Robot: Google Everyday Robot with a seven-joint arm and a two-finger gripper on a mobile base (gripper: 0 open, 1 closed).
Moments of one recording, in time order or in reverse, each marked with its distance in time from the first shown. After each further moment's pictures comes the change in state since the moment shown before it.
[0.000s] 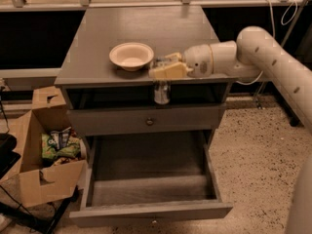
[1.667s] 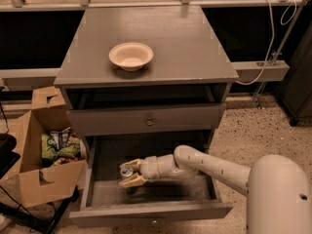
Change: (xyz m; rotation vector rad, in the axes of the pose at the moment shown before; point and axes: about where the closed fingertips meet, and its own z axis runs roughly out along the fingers) arm 0.415 0.011 0.217 -0.064 0.065 -0.170
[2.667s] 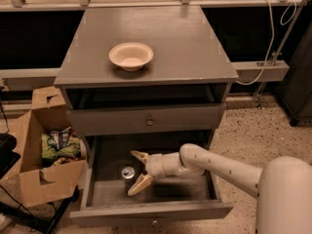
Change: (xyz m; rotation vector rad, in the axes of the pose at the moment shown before) arm -0.009 -0.006 -0.030 0.058 0.029 -0.007
